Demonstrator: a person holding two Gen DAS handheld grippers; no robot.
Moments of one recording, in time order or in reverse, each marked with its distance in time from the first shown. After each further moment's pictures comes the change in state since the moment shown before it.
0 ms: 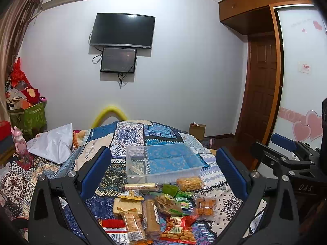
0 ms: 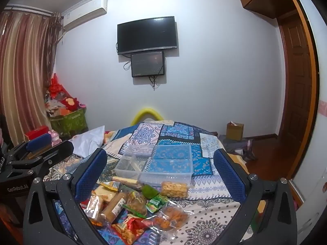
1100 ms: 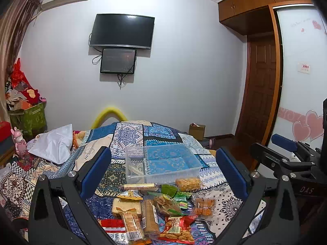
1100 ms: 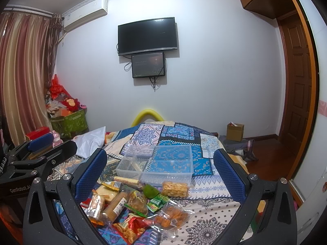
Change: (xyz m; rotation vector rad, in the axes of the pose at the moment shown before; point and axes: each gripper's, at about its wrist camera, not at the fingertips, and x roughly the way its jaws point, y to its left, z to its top) left arm -0.007 -0.001 0.007 -0.001 0.000 -0.005; right arm -0.005 -0.003 0.000 0.001 -0.008 0.003
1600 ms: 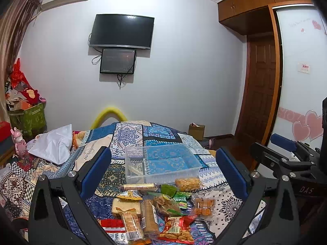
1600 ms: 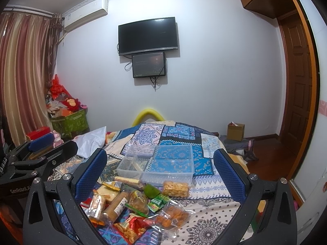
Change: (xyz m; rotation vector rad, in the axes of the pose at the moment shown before) left arm 0.001 -0.001 0.000 0.001 0.000 -0.001; right arm 0.000 0.002 -0.002 0.000 -0.002 0.003
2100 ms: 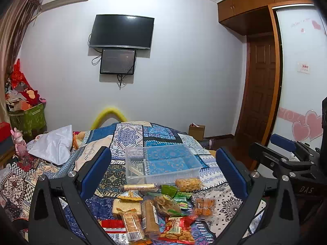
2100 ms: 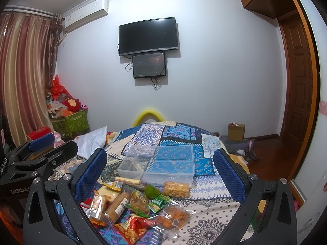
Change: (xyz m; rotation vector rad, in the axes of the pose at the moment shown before) left arm -0.001 0.000 -0.001 0.001 -0.002 0.001; right arm 0.002 0.001 -0.001 0.001 0.004 0.000
